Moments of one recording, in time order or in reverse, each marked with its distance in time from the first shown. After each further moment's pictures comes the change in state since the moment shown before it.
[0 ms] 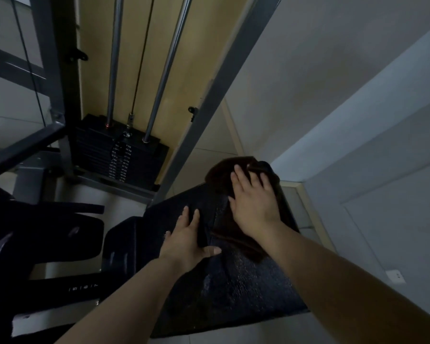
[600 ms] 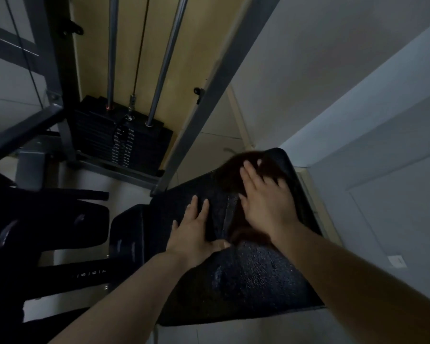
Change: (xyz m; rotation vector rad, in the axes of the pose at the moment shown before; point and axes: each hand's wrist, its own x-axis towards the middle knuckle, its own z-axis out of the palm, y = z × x) left_hand -0.005 -0.008 -0.002 0.017 -0.017 0.054; right_hand -0.013 -0.008 0.006 0.080 0.053 -0.026
